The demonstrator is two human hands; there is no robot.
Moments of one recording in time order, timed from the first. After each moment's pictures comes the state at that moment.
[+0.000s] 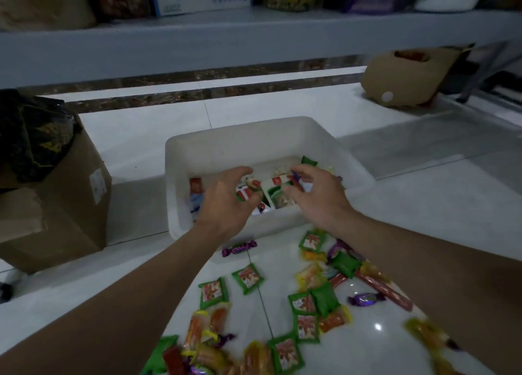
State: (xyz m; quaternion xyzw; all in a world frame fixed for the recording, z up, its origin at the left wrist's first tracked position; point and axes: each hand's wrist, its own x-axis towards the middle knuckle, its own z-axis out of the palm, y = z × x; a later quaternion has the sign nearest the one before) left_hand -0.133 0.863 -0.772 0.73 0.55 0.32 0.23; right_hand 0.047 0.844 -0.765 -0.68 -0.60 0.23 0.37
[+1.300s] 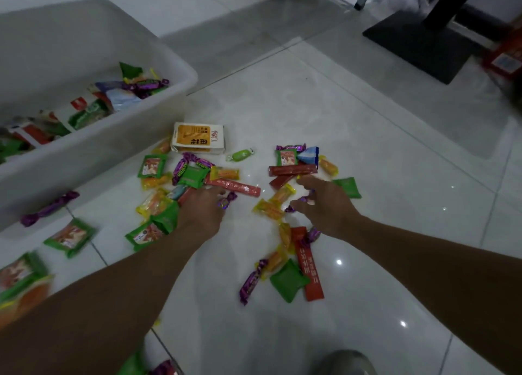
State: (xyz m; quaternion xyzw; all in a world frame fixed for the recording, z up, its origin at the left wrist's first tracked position) left_hand 0.083 0.755 -0.951 0.86 0.43 0.06 0.28; right_hand 0.267 0.604 -0.875 -0.87 -0.37 0.25 0.19
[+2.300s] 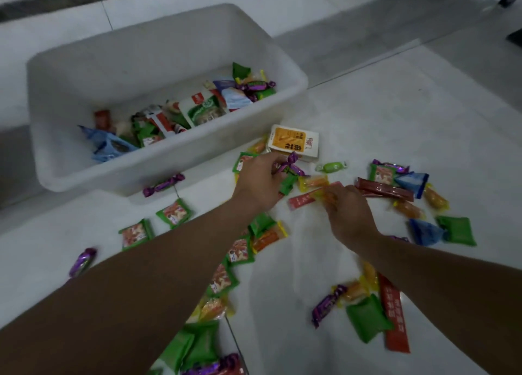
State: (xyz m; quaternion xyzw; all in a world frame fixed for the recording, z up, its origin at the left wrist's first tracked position) left_hand 0.052 0.805 -0.884 0.77 0.49 0.19 0.36; right_hand 0.206 0.699 -0.928 -0.83 -0.50 0.19 0.18
